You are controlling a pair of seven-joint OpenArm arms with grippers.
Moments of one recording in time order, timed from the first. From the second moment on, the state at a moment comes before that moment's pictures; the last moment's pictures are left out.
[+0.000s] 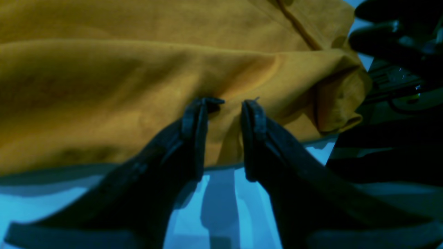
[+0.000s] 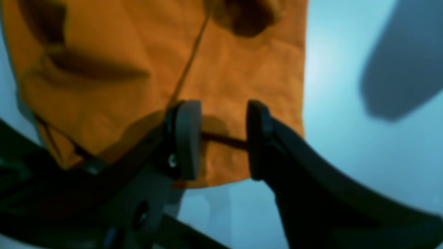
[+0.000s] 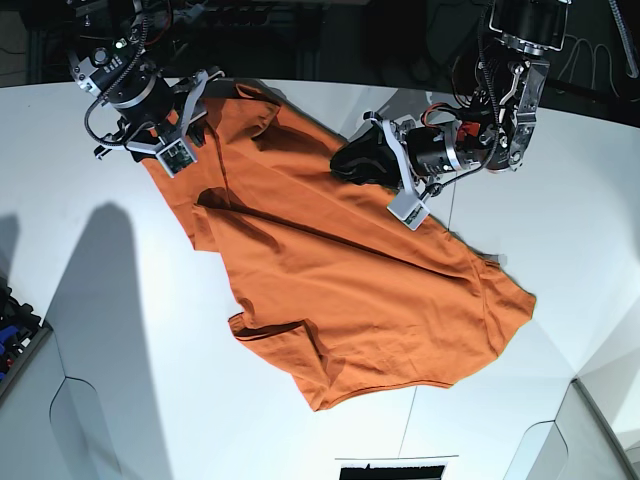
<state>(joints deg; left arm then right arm) 5.6 -15.7 8.1 81.4 -39.7 -39.5 43.4 -23.5 17.5 -9.2 114.2 -1.9 17.6 -47.3</state>
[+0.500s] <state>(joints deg) 5.6 -15.7 8.1 81.4 -39.7 -39.5 43.4 -19.3 17.8 -18.6 108.1 -9.8 9.4 -43.6</state>
